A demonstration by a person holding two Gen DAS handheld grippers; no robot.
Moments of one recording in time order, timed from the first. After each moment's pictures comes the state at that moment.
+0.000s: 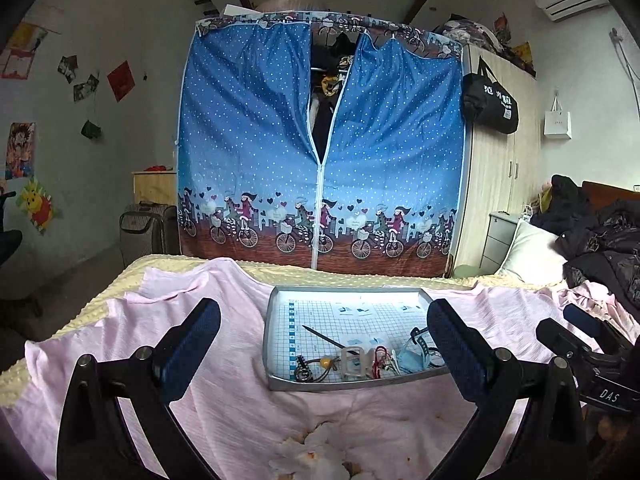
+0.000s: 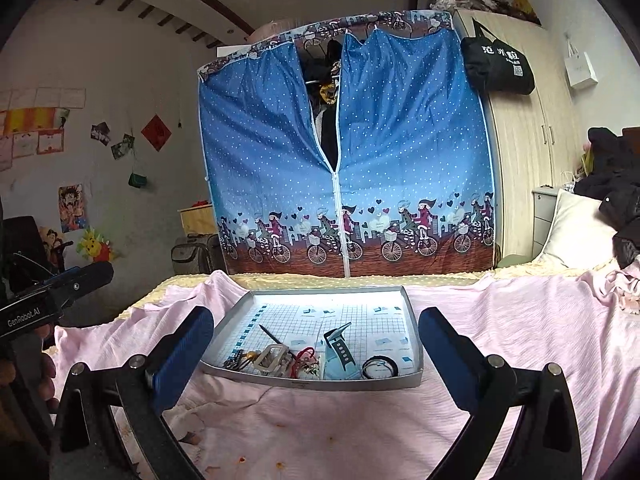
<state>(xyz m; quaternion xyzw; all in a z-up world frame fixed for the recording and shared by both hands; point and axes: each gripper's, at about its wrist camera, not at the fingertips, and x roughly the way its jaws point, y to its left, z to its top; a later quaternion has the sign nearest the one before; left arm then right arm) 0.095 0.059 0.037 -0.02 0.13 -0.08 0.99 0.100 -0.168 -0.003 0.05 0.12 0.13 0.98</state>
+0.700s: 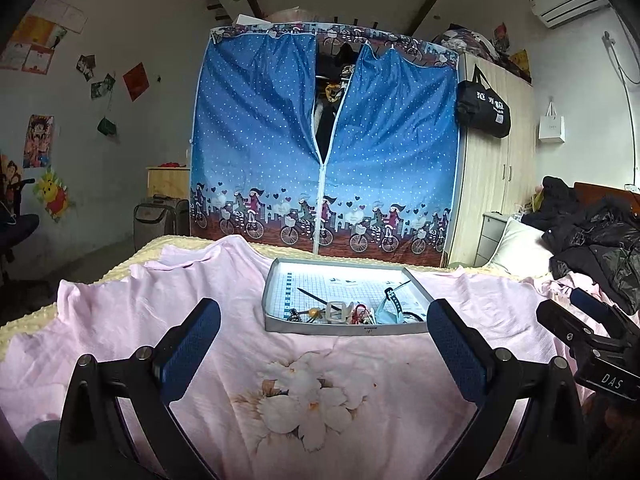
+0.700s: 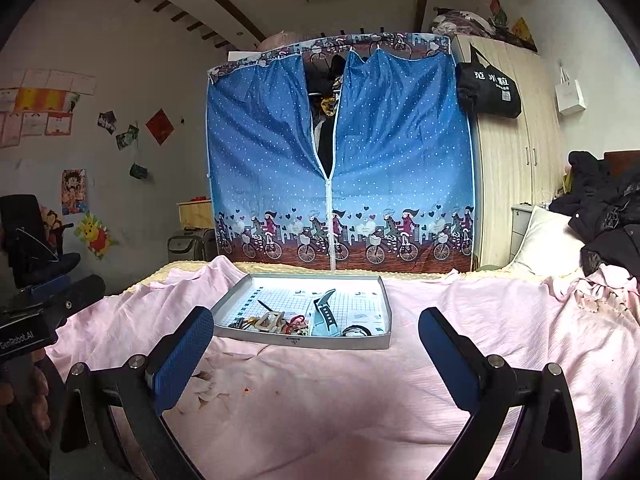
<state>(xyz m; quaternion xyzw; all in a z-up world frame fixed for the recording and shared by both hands) -0.021 0.030 0.014 -0.03 0.12 -0.06 0.99 -0.001 -0.178 -0.013 0.01 0.11 0.11 0.99</state>
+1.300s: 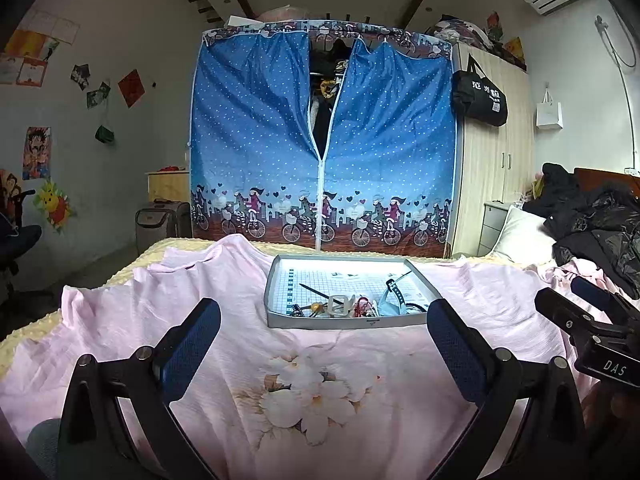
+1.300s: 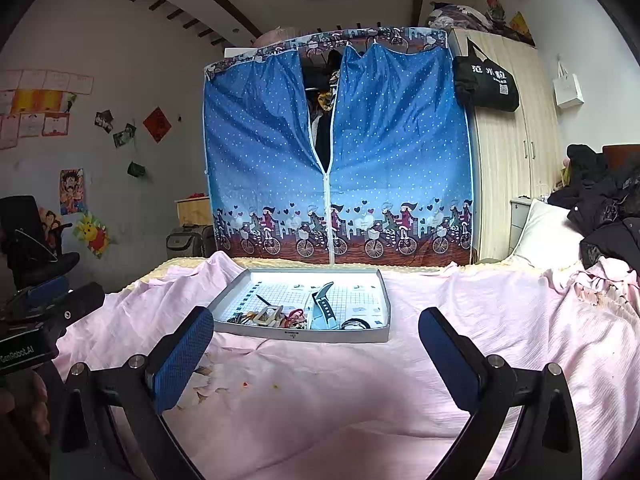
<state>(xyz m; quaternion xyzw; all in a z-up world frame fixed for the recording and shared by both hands) -0.021 0.025 0.008 -0.01 0.13 -0.05 0.99 0.001 -0.182 -0.019 0.02 0.11 0.11 0.99</state>
